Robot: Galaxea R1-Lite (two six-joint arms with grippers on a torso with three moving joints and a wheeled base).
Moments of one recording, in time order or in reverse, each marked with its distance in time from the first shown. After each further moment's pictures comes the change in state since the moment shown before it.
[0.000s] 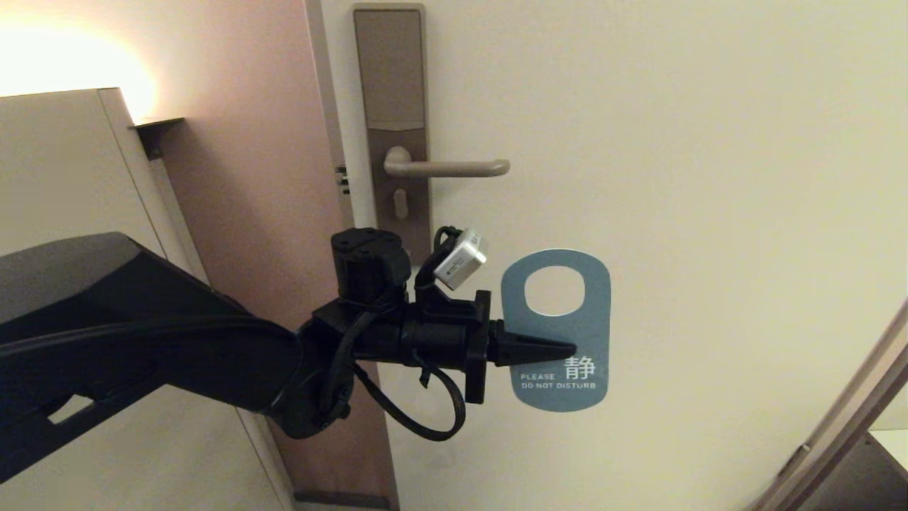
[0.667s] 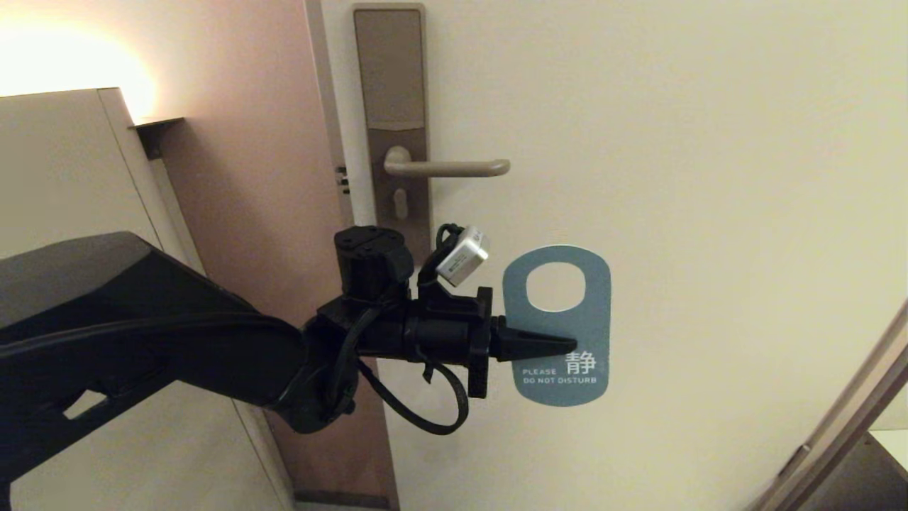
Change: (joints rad) left arm 0.003 0.017 -0.029 0.000 0.000 -0.004; right arm 0.001 0.349 -0.079 -0.006 0.112 -0.001
